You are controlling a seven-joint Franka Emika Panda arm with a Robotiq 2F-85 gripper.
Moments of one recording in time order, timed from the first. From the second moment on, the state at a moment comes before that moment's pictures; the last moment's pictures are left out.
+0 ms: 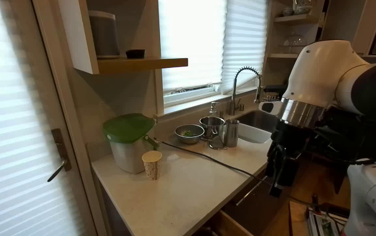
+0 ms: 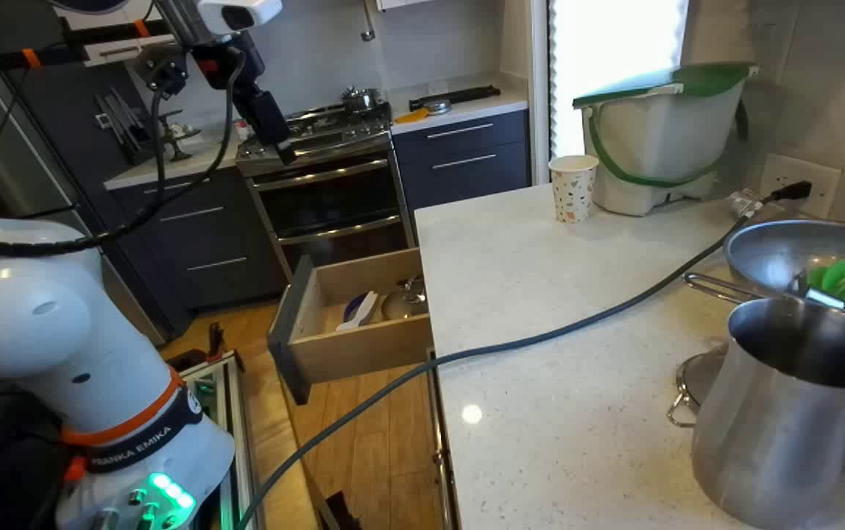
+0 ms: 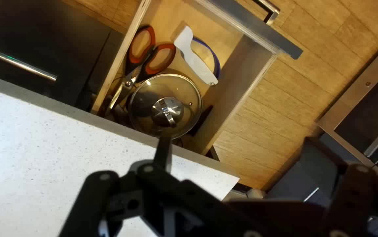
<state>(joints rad) 0.19 -0.99 0.09 -2.67 0.24 1.90 0.06</state>
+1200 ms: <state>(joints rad) 0.18 -0.90 0.19 -2.68 0.22 1.99 0.08</state>
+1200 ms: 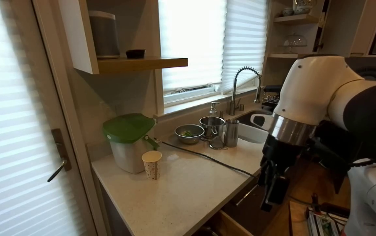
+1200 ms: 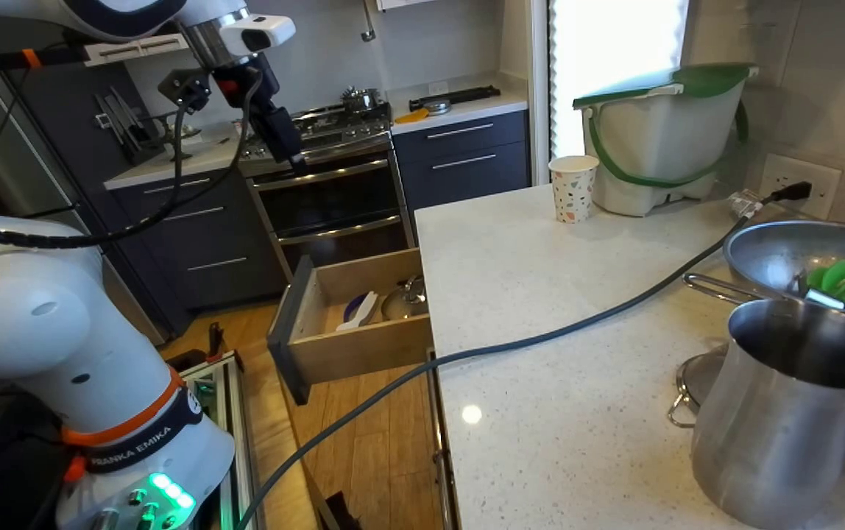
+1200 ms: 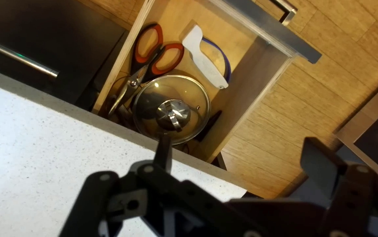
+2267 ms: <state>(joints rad) 0.22 -0.61 0.23 -2.74 0.11 2.11 -0.06</state>
